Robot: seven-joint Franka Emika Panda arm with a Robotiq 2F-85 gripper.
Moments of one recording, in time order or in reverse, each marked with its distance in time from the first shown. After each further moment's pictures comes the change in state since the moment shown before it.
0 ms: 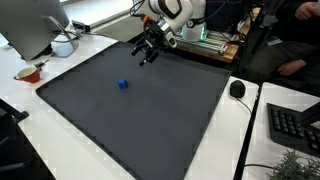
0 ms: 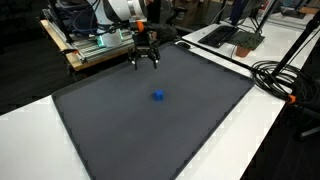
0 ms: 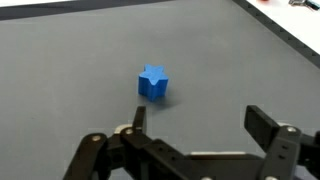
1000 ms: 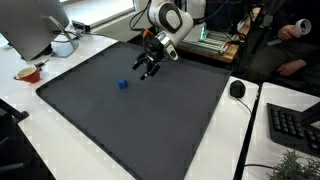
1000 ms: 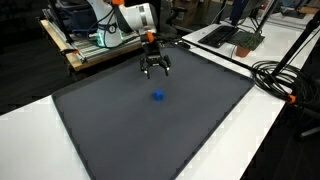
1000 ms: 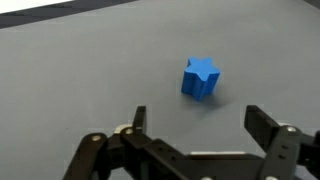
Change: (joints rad) arm 0.018 0.201 0.051 0.166 0.001 -0.031 0.122
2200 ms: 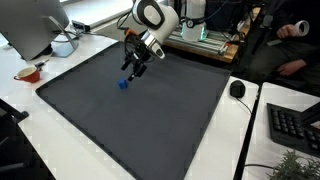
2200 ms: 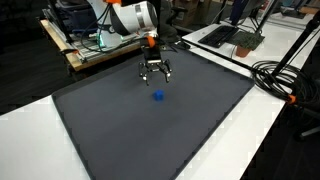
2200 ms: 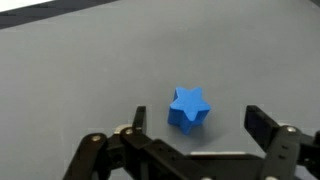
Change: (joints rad) arm -0.050 0.033 -0.074 0.172 0.000 0.235 -0.111
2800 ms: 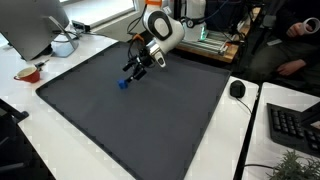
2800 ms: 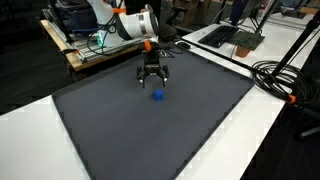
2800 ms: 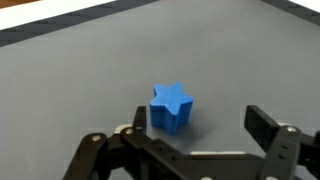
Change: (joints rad) arm 0.032 0.078 0.033 -0.054 0.100 -0.285 0.114
